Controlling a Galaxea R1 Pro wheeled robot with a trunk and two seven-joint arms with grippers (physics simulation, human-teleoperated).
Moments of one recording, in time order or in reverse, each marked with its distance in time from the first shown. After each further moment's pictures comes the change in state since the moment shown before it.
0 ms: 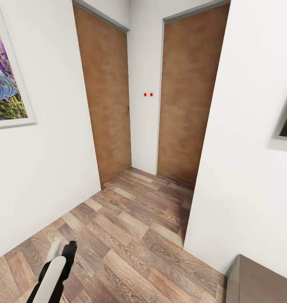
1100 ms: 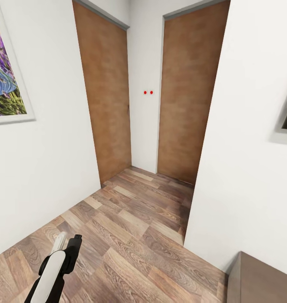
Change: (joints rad) left arm -0.001 -0.013 -0.017 -0.100 0.050 0.099 0.047; right arm 0.000 -0.001 -0.001 -0.001 0.000 0.000 0.000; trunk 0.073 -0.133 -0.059
